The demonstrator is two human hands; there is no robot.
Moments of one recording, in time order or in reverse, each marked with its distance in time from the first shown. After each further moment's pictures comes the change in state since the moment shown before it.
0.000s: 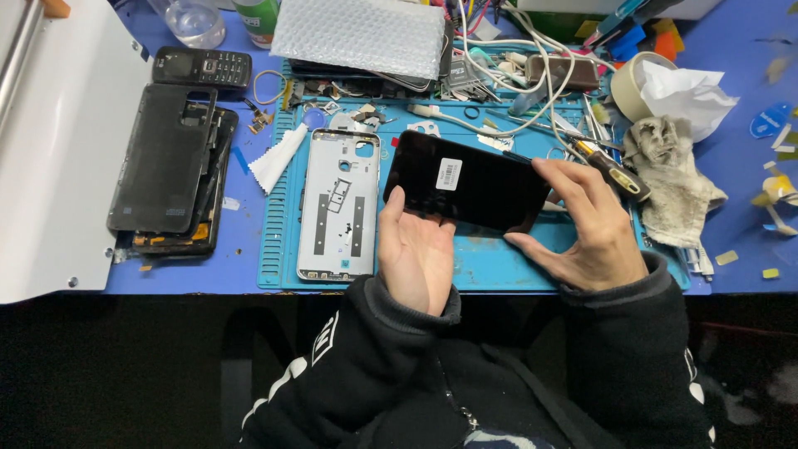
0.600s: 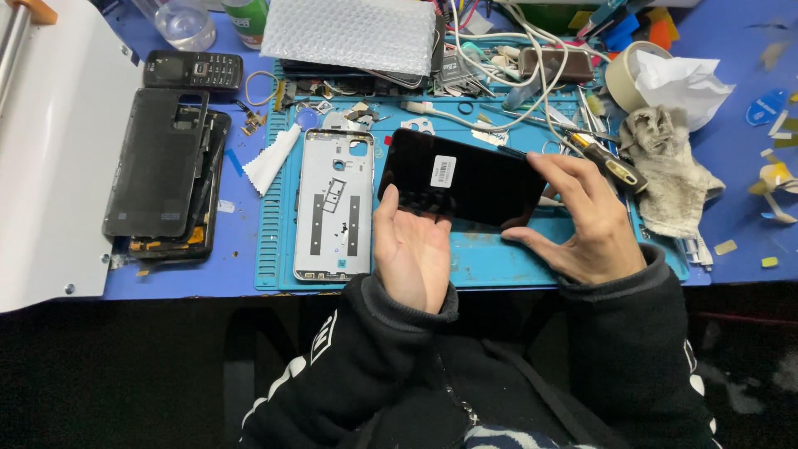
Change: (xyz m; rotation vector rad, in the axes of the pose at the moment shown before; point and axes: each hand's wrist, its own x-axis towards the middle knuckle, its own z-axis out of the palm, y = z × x) left_hand 0.000 0.003 0.005 0.053 0.007 -0.027; right_hand 0.000 0.002 -0.001 0.008 -0.008 0.000
